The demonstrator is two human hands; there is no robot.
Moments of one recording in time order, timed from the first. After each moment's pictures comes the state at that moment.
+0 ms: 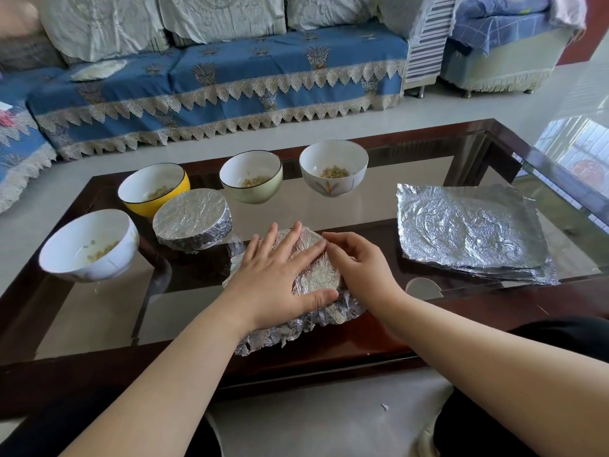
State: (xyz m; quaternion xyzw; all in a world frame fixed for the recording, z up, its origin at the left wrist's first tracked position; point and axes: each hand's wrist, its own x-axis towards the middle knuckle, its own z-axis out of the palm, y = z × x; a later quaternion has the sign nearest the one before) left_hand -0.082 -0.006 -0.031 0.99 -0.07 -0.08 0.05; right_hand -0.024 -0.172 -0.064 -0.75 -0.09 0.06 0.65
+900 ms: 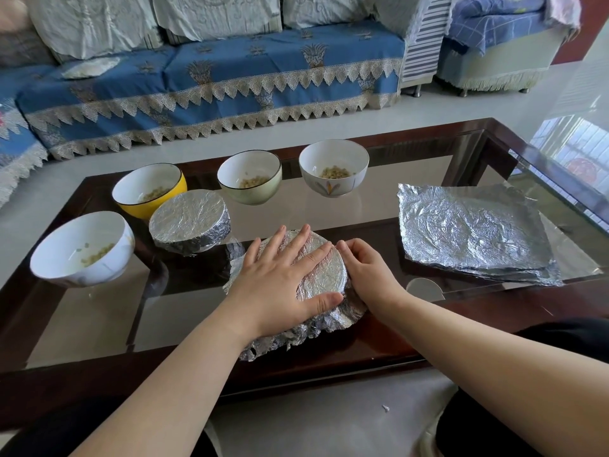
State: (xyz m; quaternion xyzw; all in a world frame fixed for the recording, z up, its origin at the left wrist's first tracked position) left_hand -0.082 -0.007 -0.033 0.99 -0.09 -0.05 0.04; right_hand -0.015 -0.170 -0.079 -0.72 -0.04 0.13 0.68
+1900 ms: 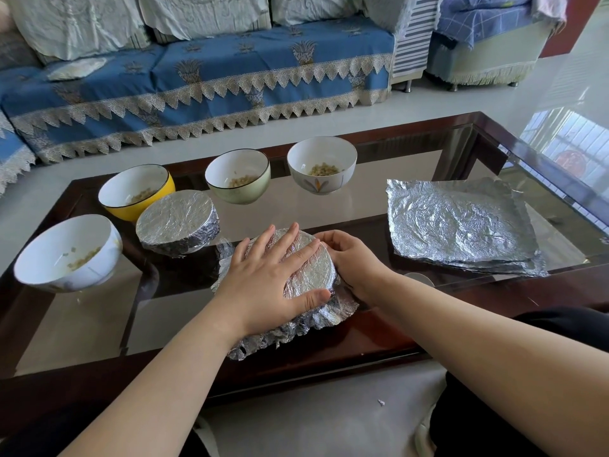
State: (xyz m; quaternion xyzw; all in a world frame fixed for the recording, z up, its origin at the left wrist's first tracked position) left_hand -0.081 -0.008 -0.032 0.99 -0.09 -0.05 0.03; right_hand 0.001 -0.165 -0.074 -0.70 -0.06 0.20 0.69
